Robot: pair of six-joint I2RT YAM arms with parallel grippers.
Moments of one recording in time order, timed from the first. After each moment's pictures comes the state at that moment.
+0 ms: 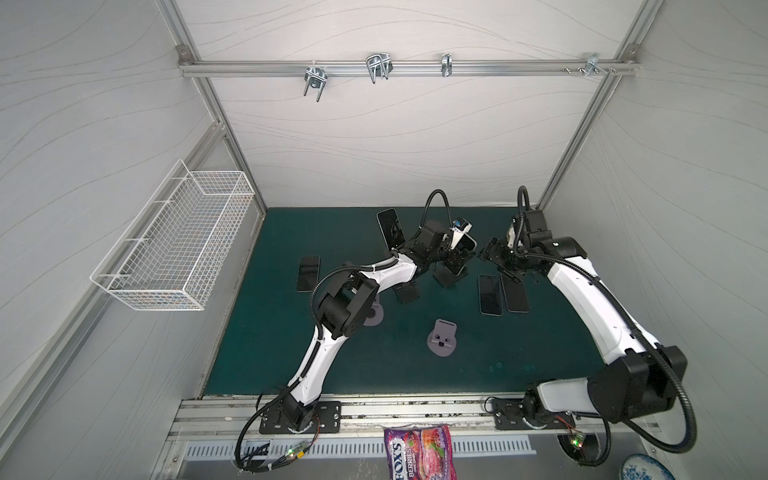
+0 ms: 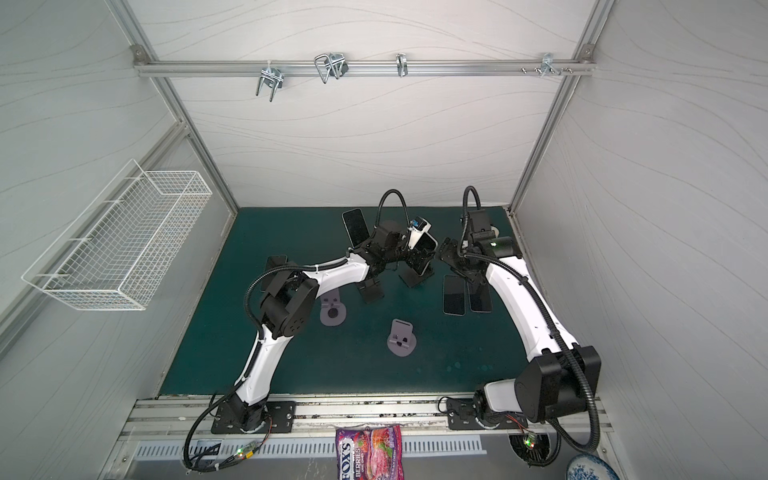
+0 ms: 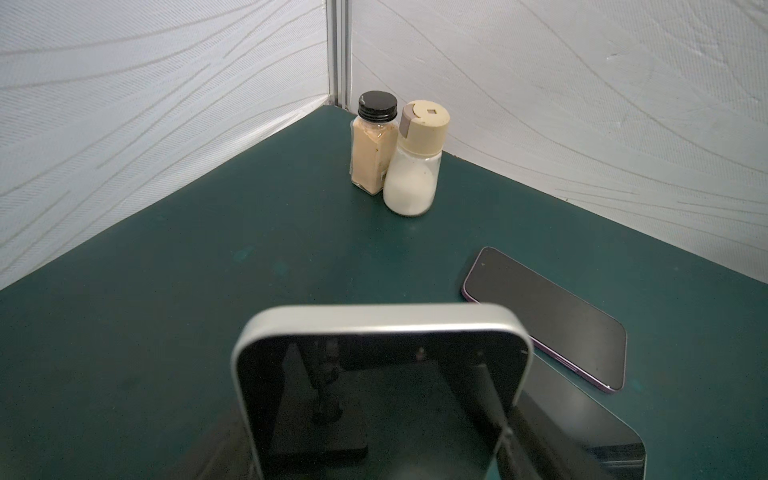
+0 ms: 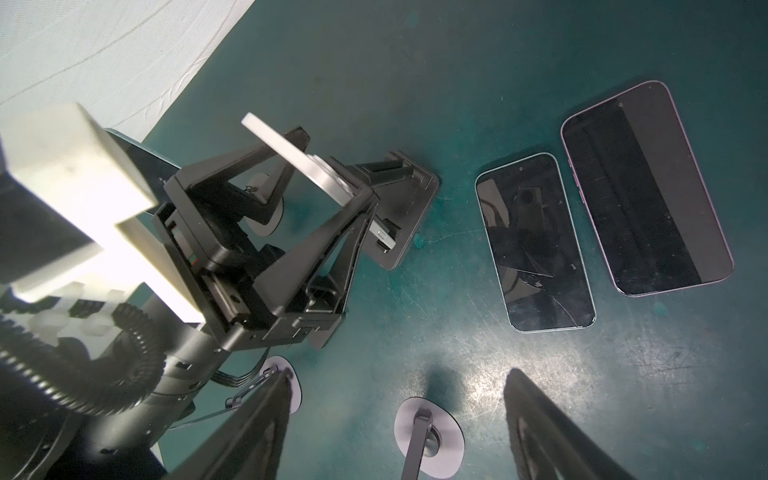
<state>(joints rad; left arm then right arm) -0.72 2.27 1.72 0.17 0.33 0.03 0.24 1.36 1.31 -0.93 -0.15 0.71</state>
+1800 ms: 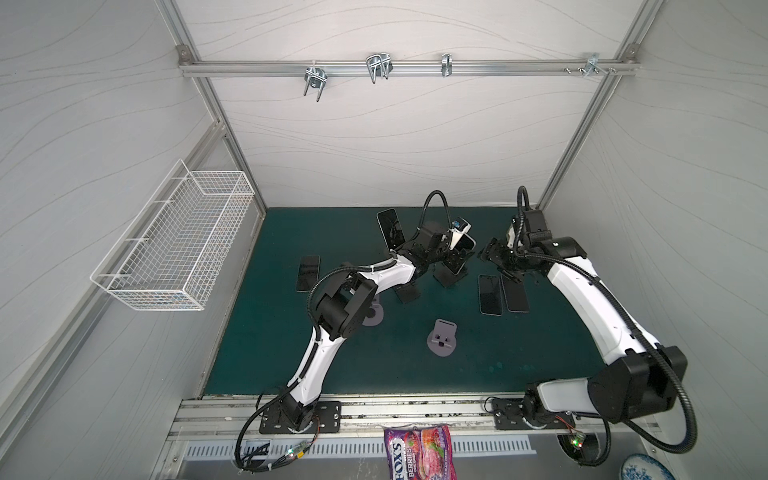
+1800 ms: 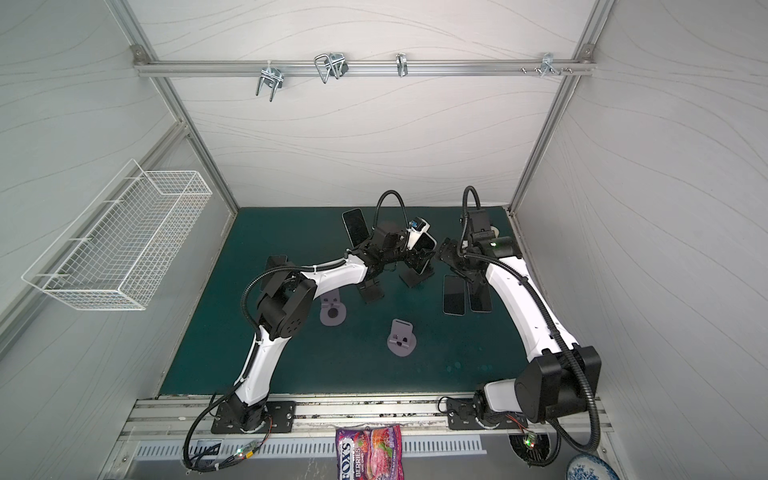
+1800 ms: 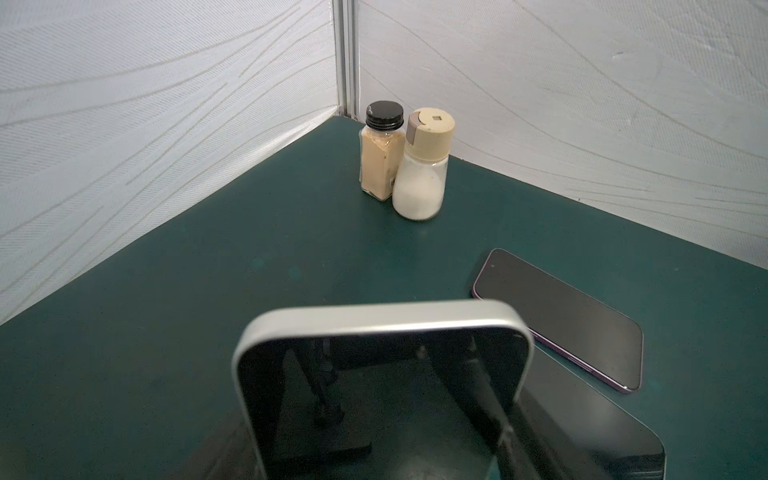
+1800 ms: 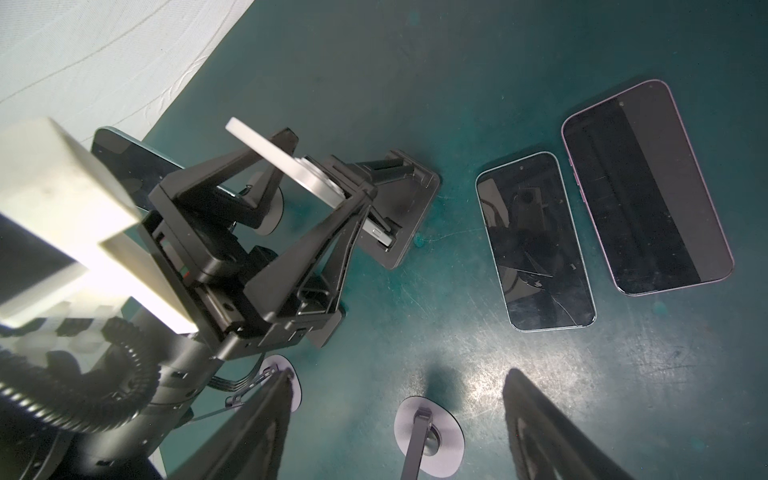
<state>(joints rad) -0.72 2.24 1.67 0.21 0.30 0.07 0.25 1.36 1.31 -0.93 -0.15 0.71</state>
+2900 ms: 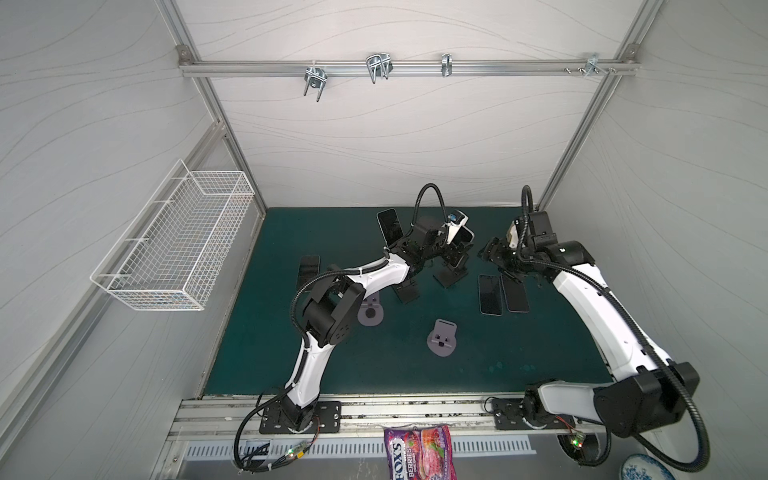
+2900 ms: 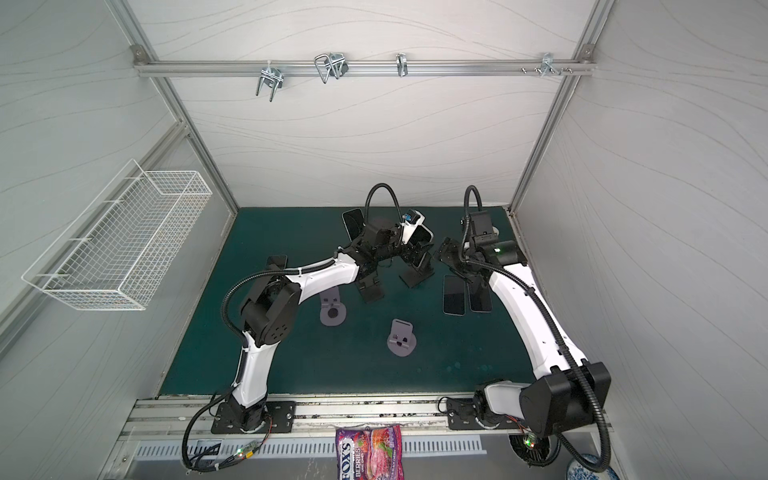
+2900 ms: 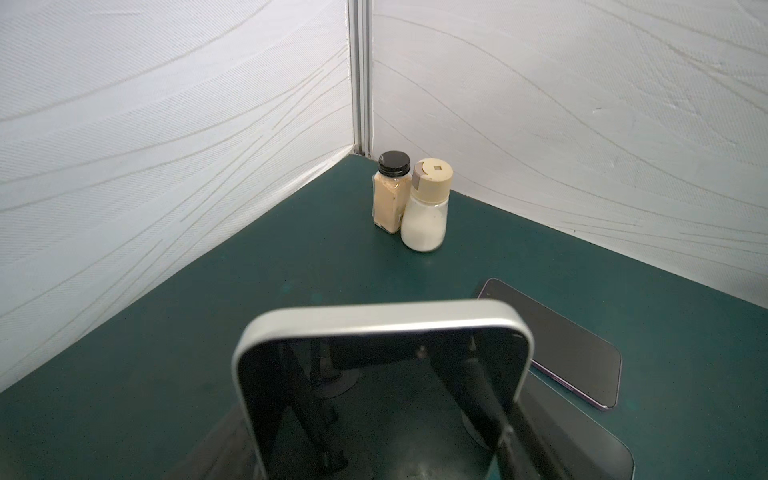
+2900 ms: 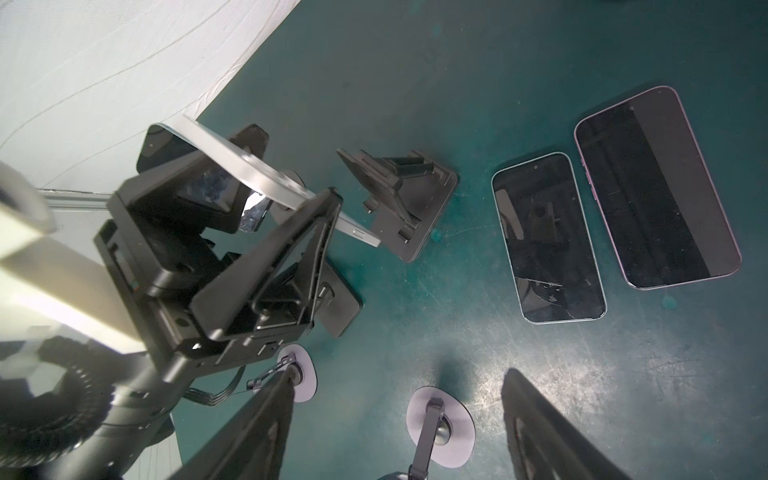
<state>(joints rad) -0.72 2.10 1.60 0.23 0.26 0.06 0.29 1.29 1.31 -0.94 -0.14 0.73</state>
